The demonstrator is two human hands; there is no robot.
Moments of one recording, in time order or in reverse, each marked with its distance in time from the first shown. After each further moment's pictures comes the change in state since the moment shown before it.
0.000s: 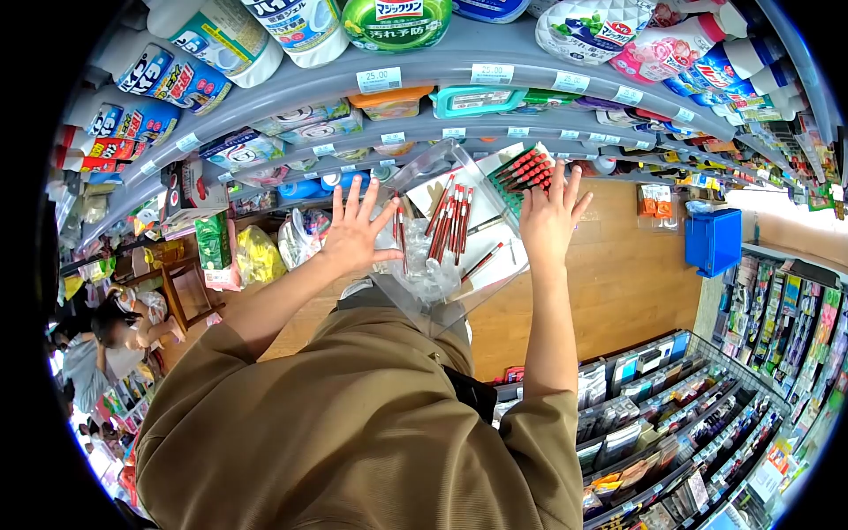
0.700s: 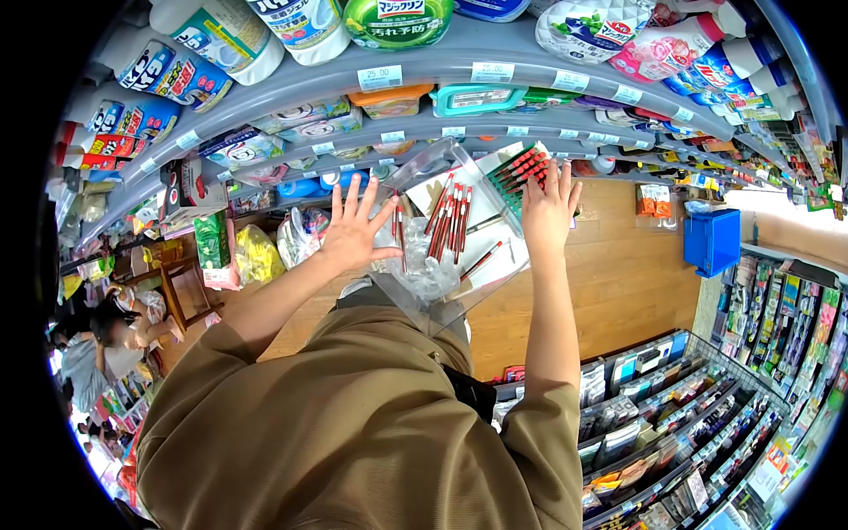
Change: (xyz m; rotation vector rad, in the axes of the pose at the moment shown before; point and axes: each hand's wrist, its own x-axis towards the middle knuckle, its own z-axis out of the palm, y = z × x) left_hand 0.000 0.000 -0.002 0.000 -0.024 -0.004; right_hand 0.002 0.015 0.027 -0.014 -0.008 -0.050
